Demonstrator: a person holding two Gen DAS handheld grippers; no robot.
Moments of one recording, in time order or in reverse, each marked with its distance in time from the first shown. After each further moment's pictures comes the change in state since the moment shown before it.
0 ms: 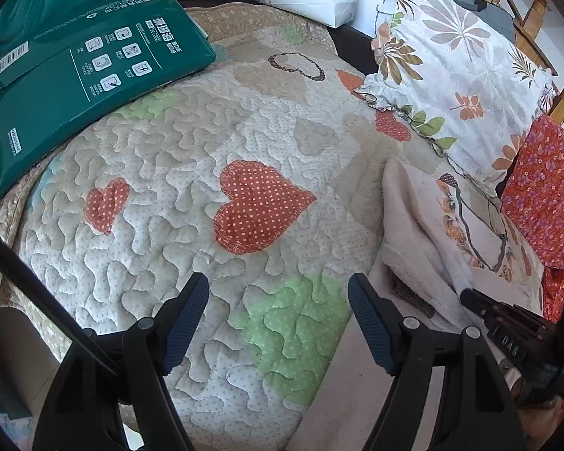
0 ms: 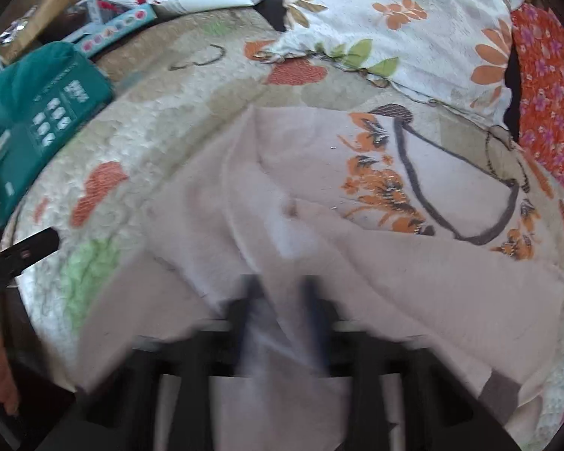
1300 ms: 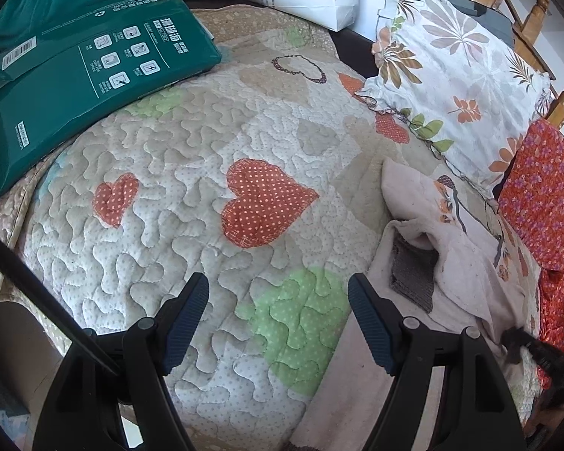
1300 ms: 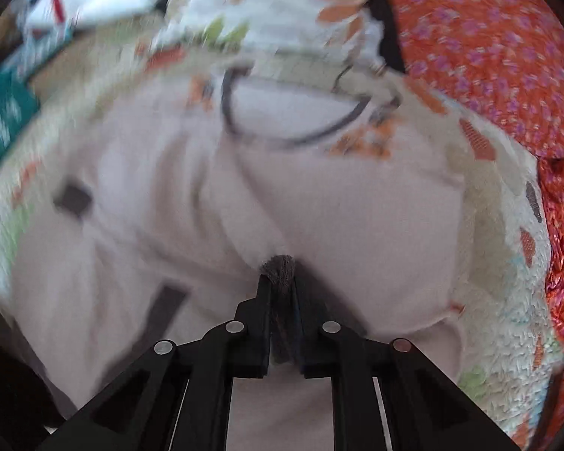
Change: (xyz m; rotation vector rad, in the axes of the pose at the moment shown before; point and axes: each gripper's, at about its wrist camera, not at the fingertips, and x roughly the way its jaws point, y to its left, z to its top) left arm -0.007 0.007 -0.004 -0.009 -0.004 -0.009; right arm -0.065 -0.133 -0.083 0.160 -0.013 -0.181
